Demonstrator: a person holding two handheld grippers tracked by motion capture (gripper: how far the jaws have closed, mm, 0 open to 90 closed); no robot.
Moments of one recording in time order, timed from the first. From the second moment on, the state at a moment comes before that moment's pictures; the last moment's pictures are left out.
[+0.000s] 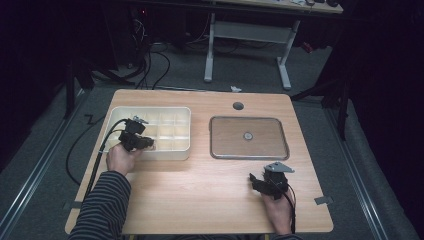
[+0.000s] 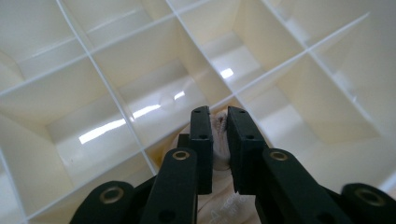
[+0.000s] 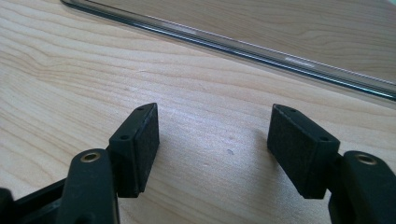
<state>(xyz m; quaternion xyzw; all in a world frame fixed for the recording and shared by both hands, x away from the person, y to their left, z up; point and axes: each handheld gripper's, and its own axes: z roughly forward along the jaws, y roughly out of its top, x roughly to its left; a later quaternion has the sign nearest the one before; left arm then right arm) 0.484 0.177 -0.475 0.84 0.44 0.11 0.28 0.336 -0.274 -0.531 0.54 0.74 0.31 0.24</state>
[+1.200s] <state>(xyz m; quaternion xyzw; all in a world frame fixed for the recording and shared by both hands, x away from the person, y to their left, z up) 0.464 0.208 -0.441 0.79 0.48 0.13 0.36 0.336 -0.274 -0.531 0.54 0.74 0.31 0.24</state>
